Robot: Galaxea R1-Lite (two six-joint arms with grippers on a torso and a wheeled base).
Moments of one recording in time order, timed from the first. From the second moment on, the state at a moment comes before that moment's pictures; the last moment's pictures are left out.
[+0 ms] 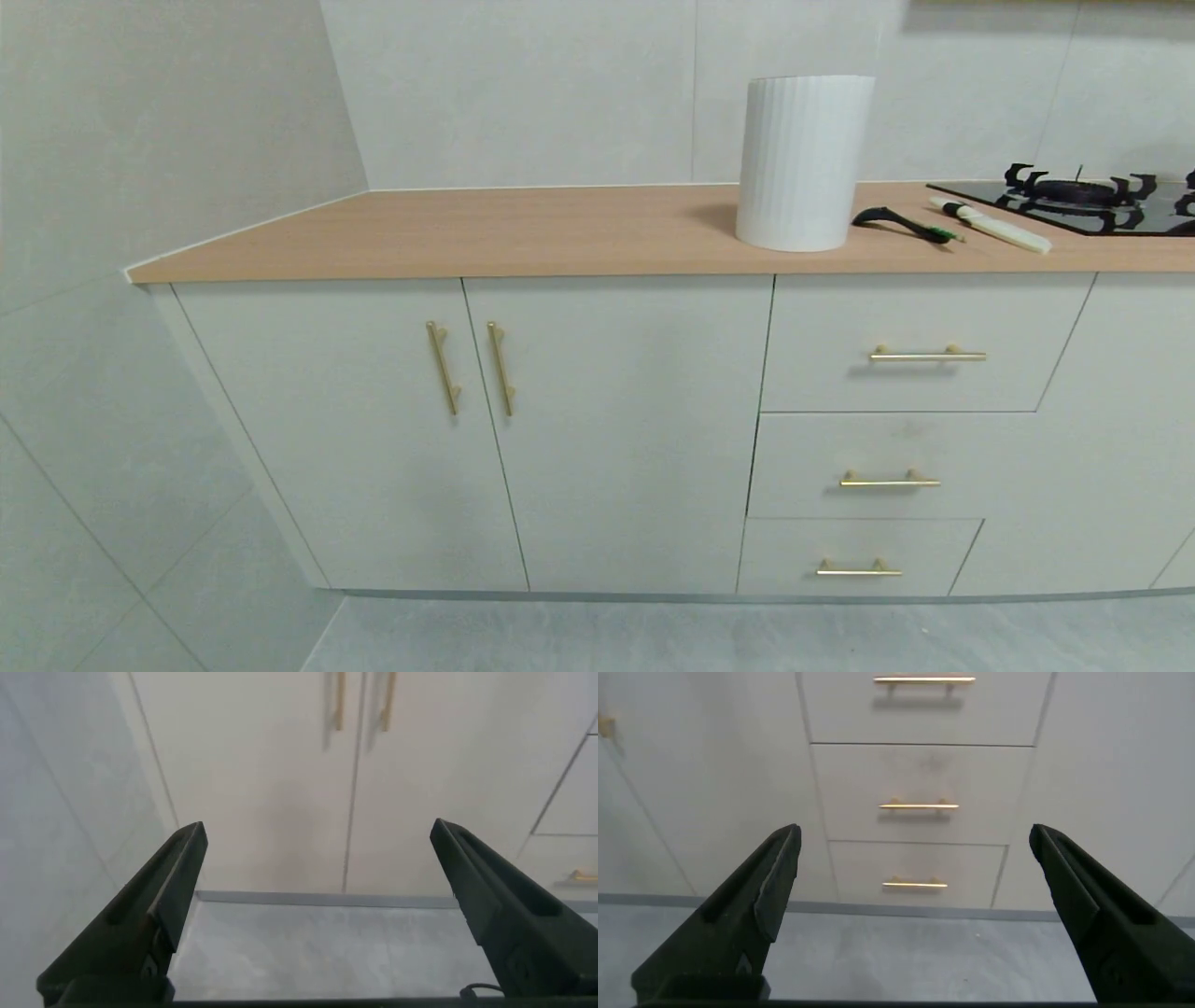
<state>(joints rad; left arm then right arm) 0.00 0.00 0.00 0.00 0.02 0.00 0.00 0.00 0.00 0.00 0.02 -0.01</state>
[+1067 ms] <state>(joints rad) 0.00 0.00 0.00 0.00 0.02 0.00 0.00 0.00 0.00 0.00 0.02 -0.01</state>
